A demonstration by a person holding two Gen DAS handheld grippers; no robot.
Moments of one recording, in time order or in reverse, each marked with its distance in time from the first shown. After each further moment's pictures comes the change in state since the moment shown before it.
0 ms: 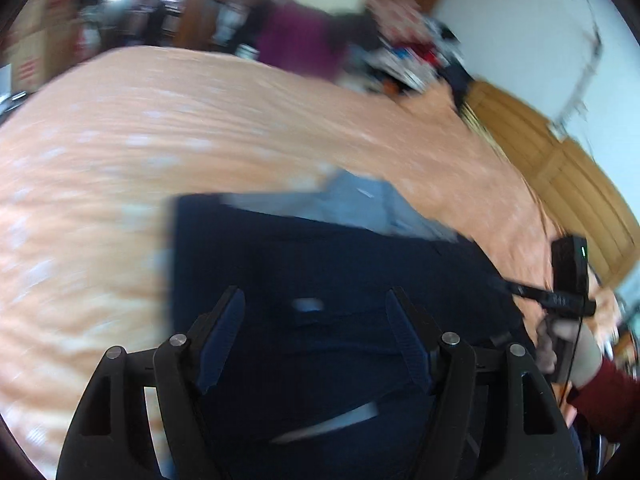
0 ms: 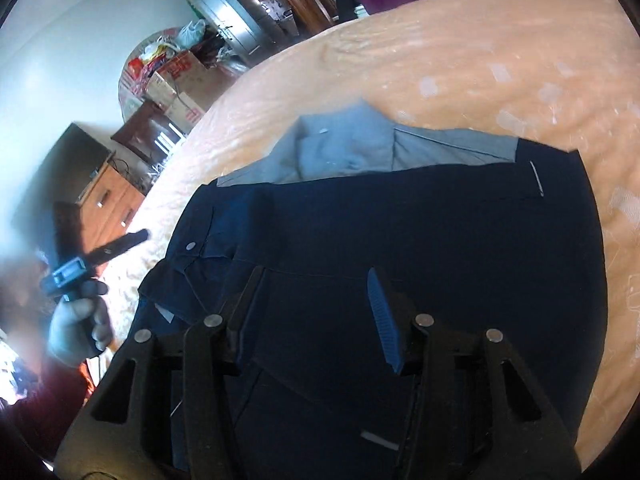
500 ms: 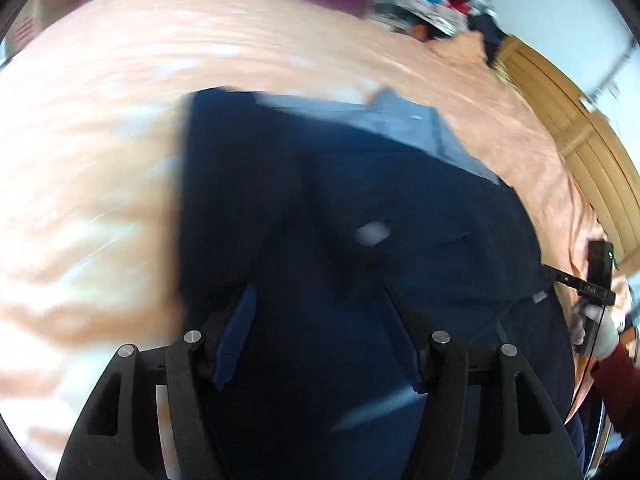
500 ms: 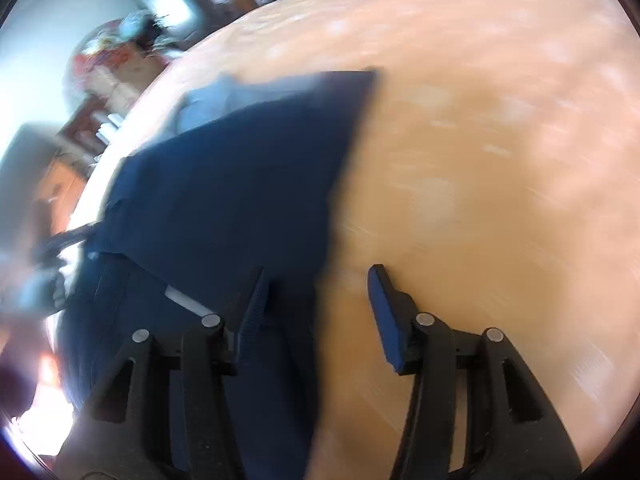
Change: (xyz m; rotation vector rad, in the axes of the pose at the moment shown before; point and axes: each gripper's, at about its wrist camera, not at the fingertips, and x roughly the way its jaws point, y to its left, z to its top) left arm 0.017 0.062 -0.040 -0.103 0.189 0.093; right arm -0.103 -0.110 -0.071 0.081 0.061 -0.217
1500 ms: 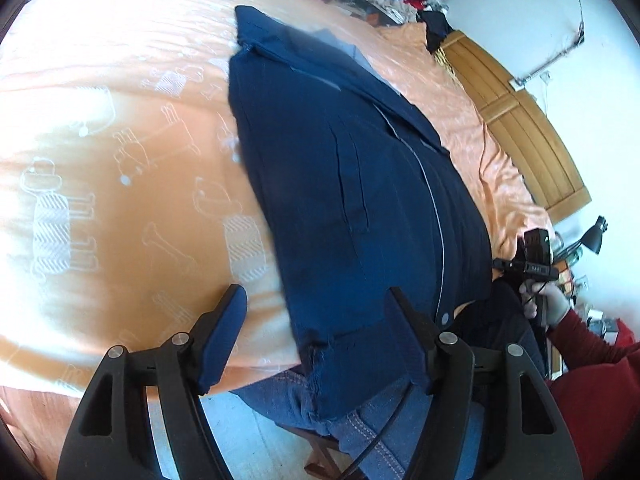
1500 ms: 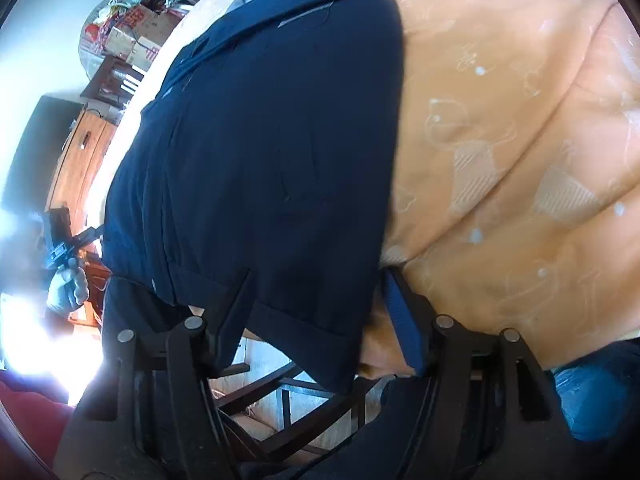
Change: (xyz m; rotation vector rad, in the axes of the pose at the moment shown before) left arm -0.167 0.011 -0.259 -0.016 0.074 -0.248; right arm -0.098 0.061 -0.233 0.049 0.232 0.093
